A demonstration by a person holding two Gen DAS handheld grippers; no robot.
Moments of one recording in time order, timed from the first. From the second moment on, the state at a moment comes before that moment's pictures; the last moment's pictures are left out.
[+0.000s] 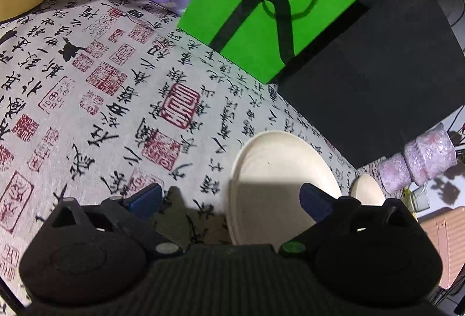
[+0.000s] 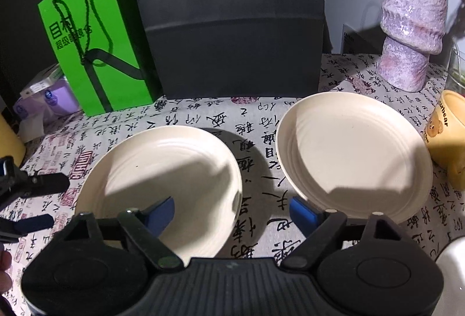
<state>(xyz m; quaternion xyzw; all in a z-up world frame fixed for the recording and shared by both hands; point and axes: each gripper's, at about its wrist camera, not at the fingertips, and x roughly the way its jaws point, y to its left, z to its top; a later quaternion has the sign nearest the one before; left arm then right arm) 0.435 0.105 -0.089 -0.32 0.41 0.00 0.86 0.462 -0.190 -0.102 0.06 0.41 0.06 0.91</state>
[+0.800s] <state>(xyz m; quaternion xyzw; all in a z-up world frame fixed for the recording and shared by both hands) 0.445 0.088 -0.107 -0.27 0.41 -0.03 0.87 0.487 -0.192 -0.128 0.07 0.44 0.05 0.89</state>
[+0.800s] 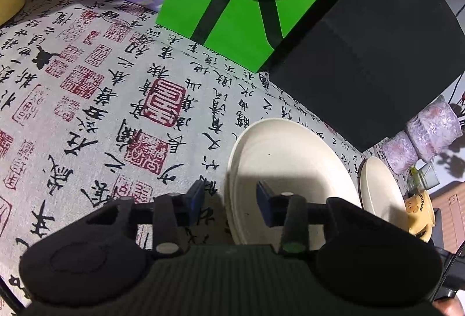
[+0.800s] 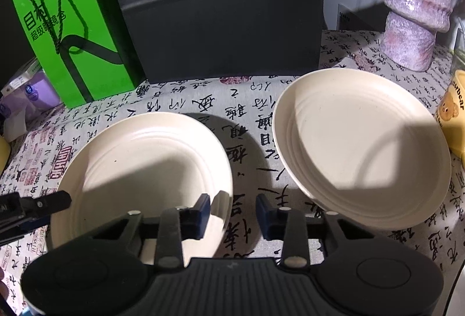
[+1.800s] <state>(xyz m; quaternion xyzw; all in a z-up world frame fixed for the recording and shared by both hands) 0.445 0.081 -0.108 -0.24 0.40 -0.01 0.88 0.486 -0.176 -0.127 0.05 0.43 0.07 0.90</state>
